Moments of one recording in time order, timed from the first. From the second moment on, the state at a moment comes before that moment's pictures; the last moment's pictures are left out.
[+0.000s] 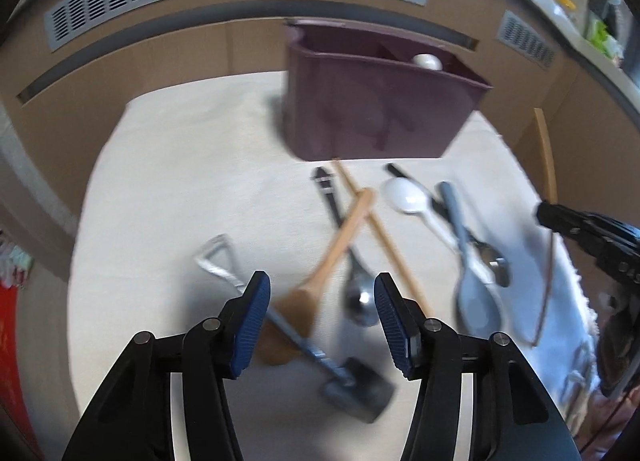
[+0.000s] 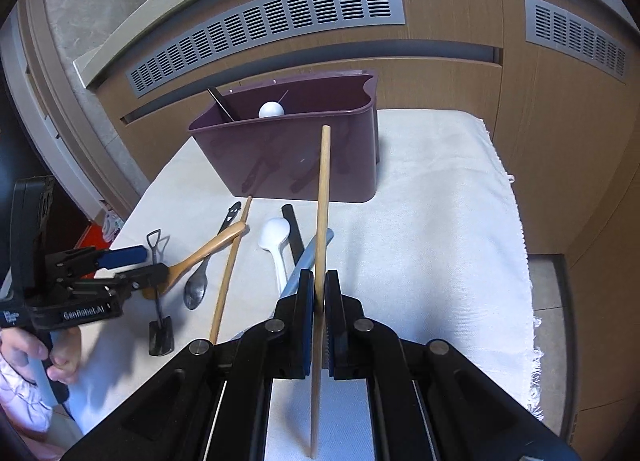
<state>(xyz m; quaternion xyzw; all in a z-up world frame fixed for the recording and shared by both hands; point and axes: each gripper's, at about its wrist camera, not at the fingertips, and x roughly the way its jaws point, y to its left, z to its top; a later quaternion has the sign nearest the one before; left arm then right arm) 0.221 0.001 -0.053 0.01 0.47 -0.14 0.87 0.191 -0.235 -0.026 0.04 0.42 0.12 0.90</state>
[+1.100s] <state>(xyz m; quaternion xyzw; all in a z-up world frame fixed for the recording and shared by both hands) 0.167 0.012 0.017 -0.01 0.28 -0.13 0.95 0.151 -0.223 0.018 0.00 0.35 0.11 0.93</state>
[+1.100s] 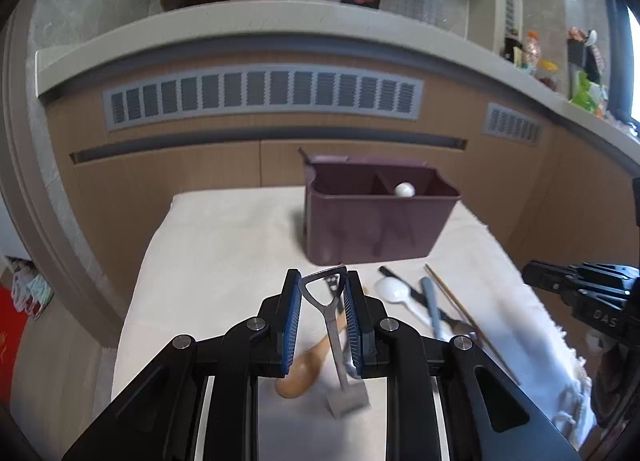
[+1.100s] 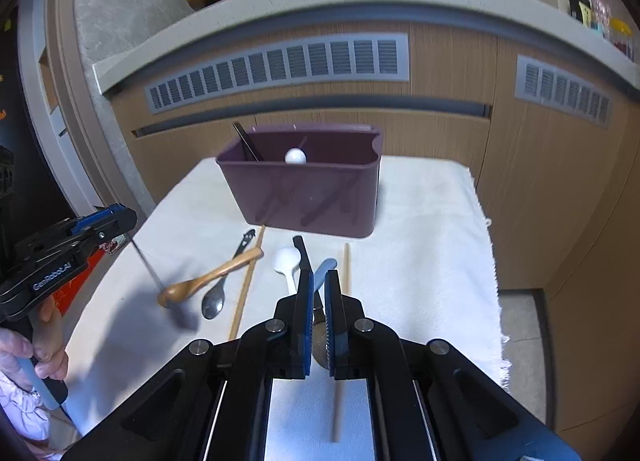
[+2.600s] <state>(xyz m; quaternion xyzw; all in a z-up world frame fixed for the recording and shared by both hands) 0.126 -0.009 0.088 -0.01 0.21 -0.18 0.96 0.158 -0.232 0.082 0.02 0.29 0.11 0.95</state>
